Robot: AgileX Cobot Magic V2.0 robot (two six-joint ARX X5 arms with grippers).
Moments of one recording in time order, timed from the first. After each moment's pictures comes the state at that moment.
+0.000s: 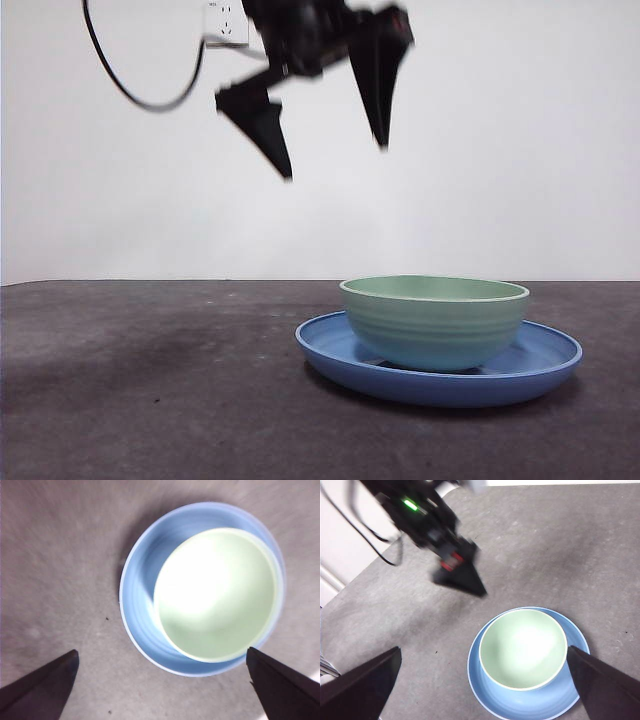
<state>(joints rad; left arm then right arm) -0.69 2.10 2.25 -1.42 0.15 -0.11 0.32 0.63 0.89 -0.70 -0.42 0.21</state>
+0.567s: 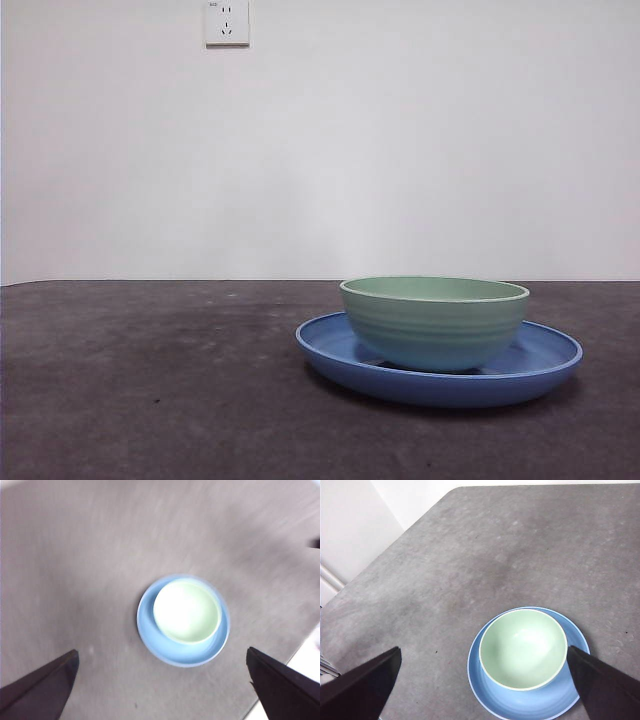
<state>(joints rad) -0.63 1.27 1.77 -1.18 0.16 0.01 0.32 0.63 0.89 -0.70 -0.42 0.21</state>
